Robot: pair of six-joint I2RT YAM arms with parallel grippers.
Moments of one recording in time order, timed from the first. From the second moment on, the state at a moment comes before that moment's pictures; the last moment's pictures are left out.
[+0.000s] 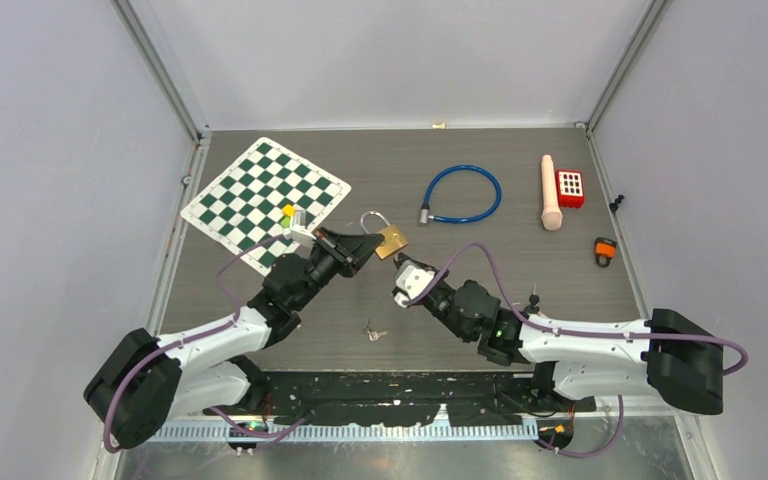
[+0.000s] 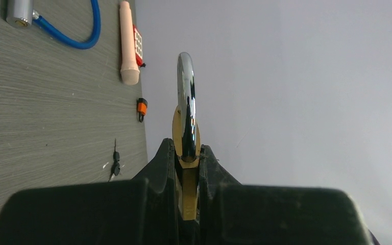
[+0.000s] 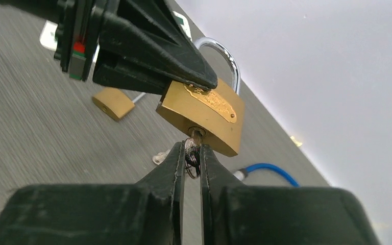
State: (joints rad) left arm -0.71 1.11 0.37 0.79 -0.01 -1.45; right arm 1.18 1.11 0.46 0.68 0.41 -0.61
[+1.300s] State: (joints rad) left arm -0.73 1.15 0.30 1.12 0.04 -1.36; right arm 0.90 0.85 0.34 0.69 0.14 0.54
